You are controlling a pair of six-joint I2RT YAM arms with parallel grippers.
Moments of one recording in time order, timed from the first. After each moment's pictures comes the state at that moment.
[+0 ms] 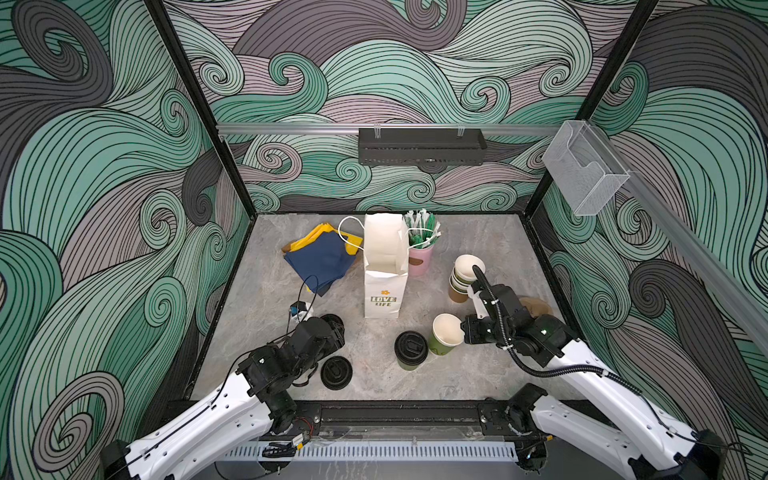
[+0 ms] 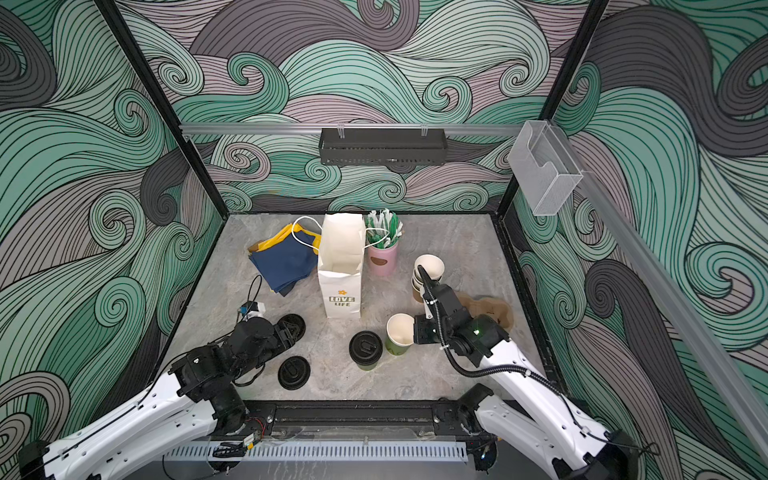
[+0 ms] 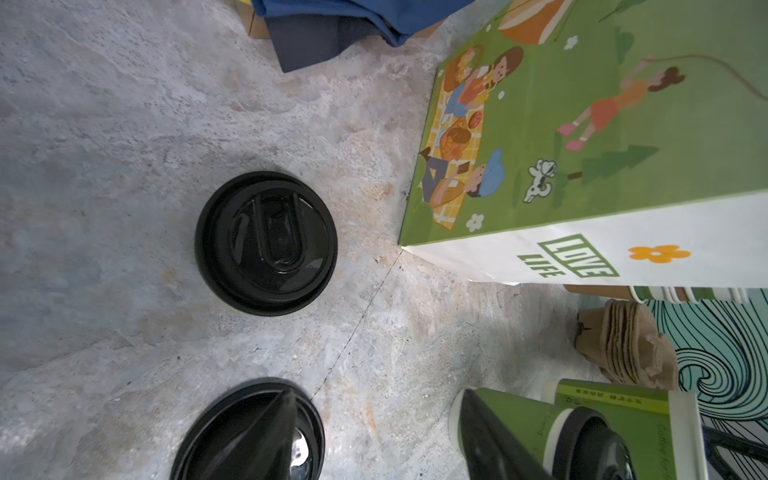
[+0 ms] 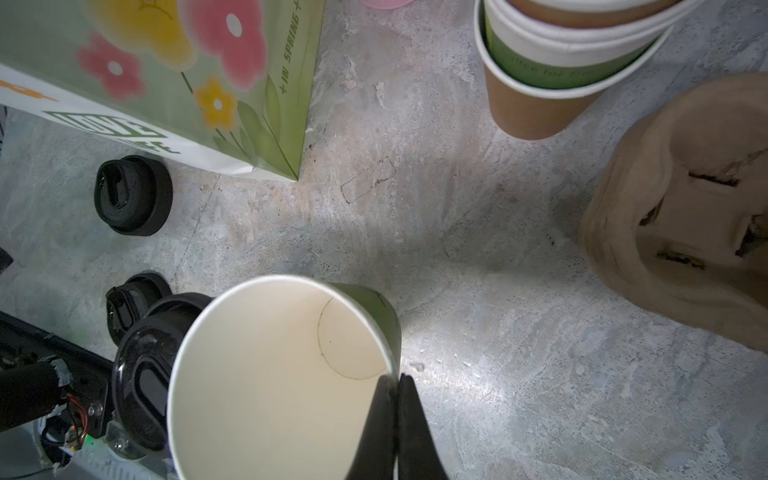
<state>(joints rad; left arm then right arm) -0.81 0.61 0.51 -0.72 -0.29 -1.16 0.60 0.88 0.77 -0.86 -0.02 0.46</state>
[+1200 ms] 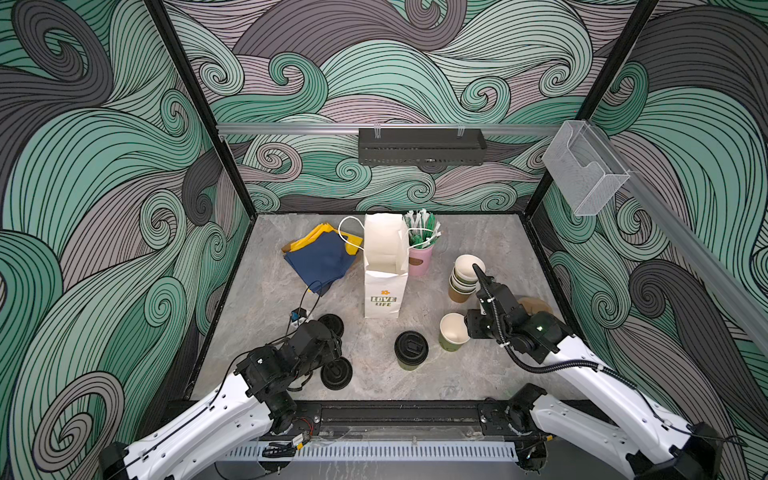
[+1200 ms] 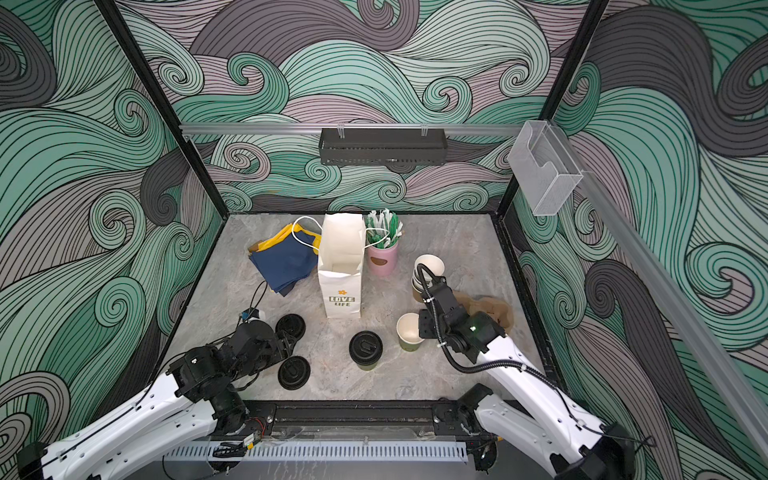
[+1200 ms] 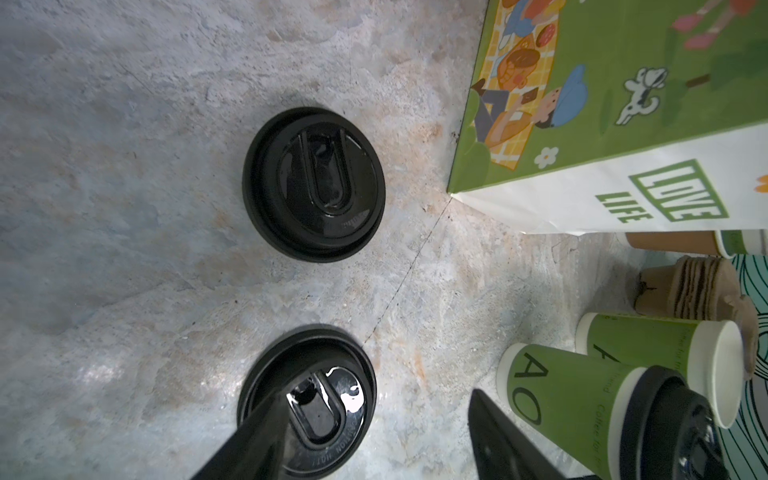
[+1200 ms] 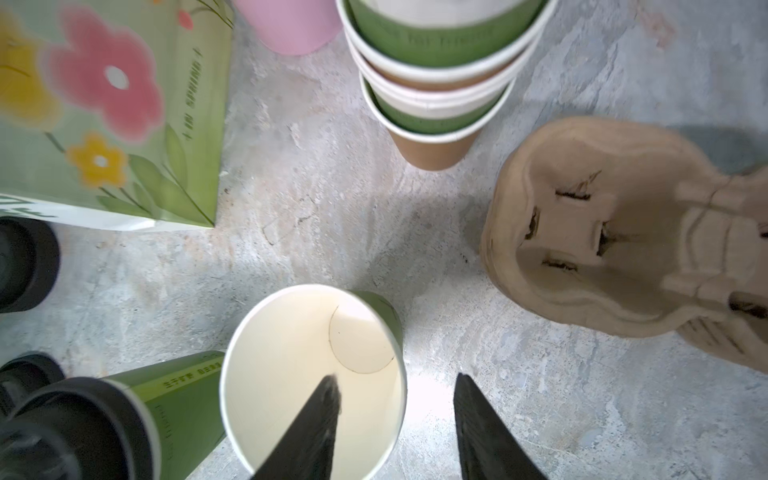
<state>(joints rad) -0.81 0.61 0.52 -0.87 -0.20 -1.12 0.60 0.90 0.80 -0.89 0.18 0.50</state>
